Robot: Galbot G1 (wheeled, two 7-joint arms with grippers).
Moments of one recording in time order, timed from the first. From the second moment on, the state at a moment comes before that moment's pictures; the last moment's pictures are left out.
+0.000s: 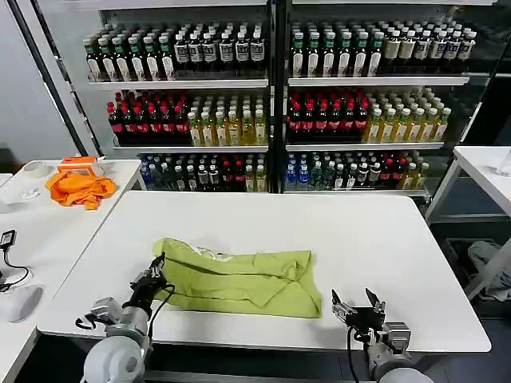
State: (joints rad) left arm 1.30 -1.17 -0.48 -1.92 -0.82 0.18 -0.22; right arm -1.49 1.20 0.44 2.11 0.43 -0.44 0.25
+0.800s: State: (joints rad) left arm 1.16 -1.33 -0.29 -1.94 -1.25 0.23 -0.25; right arm -1.47 1.21 0.45 2.11 0.43 -0.42 0.24
